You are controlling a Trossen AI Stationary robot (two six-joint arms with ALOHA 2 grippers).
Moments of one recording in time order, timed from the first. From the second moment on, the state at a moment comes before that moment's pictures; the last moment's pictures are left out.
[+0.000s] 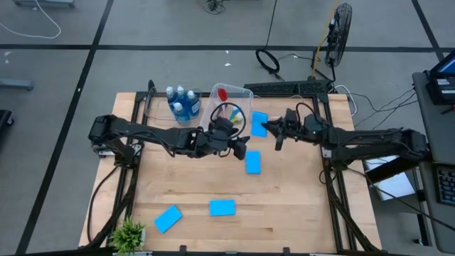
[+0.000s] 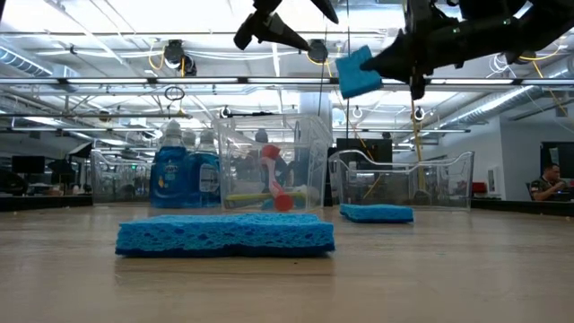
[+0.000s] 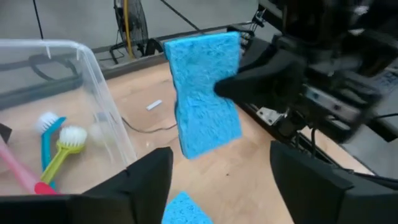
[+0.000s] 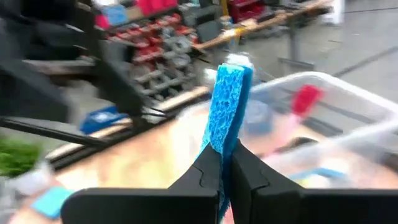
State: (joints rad) left arm -0.11 1.69 1.44 -0.24 -0.57 -0.72; right arm -0.20 0.96 0.46 0.42 0.09 0.33
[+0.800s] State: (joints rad) left arm -0.13 1.64 1.44 -0.33 -0.61 -0.61; right arm -0.58 0.83 0.46 0.01 0.18 0.14
